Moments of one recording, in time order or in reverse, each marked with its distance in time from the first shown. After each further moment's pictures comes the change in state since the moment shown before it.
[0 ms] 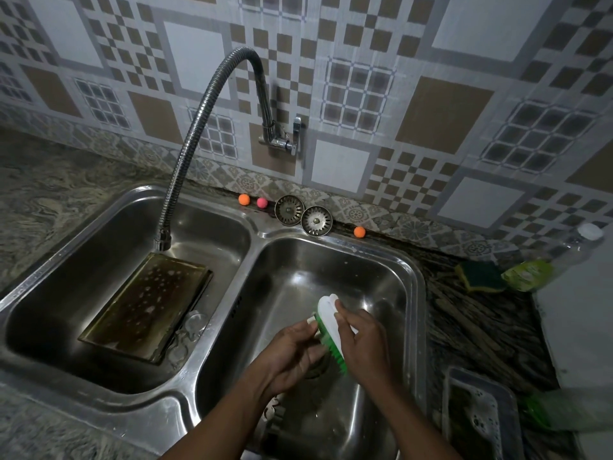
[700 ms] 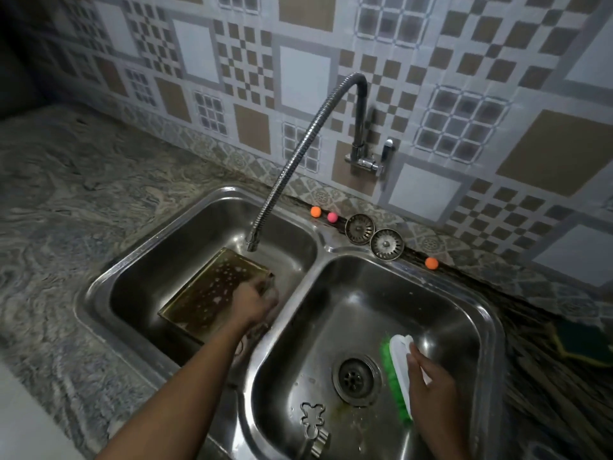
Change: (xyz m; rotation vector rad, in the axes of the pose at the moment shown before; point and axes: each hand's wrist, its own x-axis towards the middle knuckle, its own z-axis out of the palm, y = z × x) left_hand -0.037 0.157 -0.090 1.237 0.873 0.480; right_hand -0.004 0.021 0.010 0.190 0.011 0.156
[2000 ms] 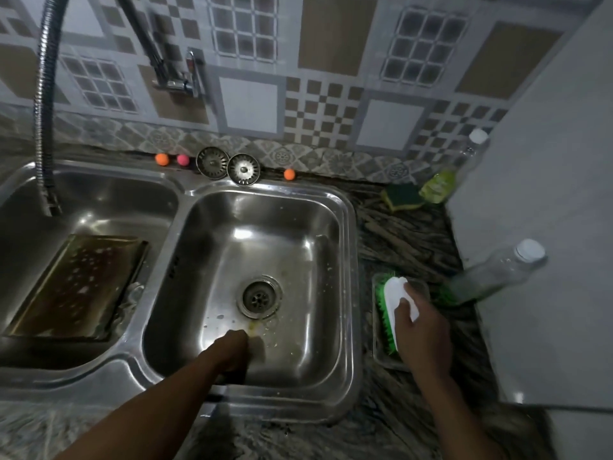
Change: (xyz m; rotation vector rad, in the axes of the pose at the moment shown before) left_hand -0.126 -0.076 0.168 0.807 -0.799 0.063; right_hand -0.099 0.049 -0.164 -0.266 0.358 0.311
